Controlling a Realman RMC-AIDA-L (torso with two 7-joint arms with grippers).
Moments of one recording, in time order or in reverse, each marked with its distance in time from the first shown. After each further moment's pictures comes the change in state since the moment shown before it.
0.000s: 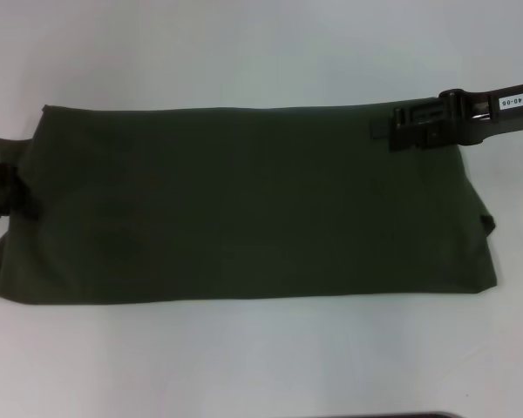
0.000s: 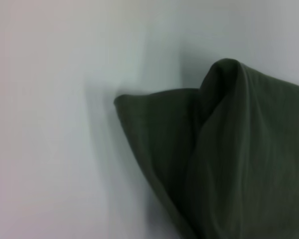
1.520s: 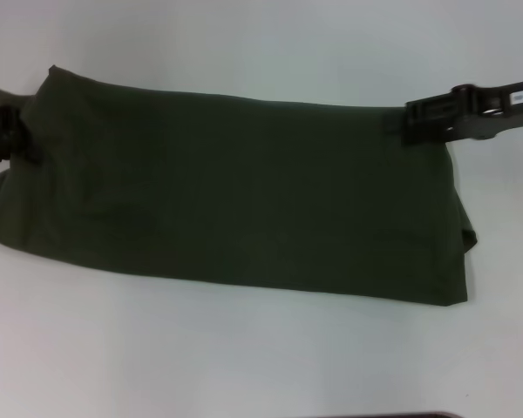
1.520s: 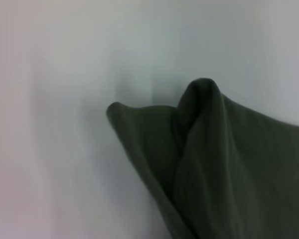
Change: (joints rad) left arm -0.087 0.023 0.014 0.017 0.003 -0.033 -0.036; right arm 0.002 -0.028 0.003 0.009 -0.009 0.010 -0.003
